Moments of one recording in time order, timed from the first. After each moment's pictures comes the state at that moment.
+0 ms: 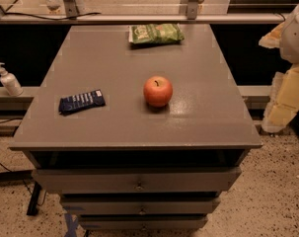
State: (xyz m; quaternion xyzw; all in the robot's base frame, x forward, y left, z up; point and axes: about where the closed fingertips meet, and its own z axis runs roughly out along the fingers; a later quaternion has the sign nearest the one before) arm 0.438 -0.217 0.976 -0.60 0.78 -0.03 0.16
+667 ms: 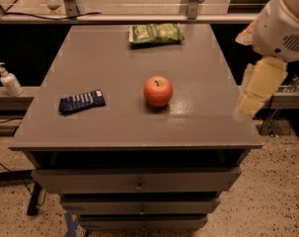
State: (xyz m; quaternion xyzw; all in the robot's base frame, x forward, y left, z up) arm 0.459 -0.182 0.974 -0.60 0.78 0.00 0.18
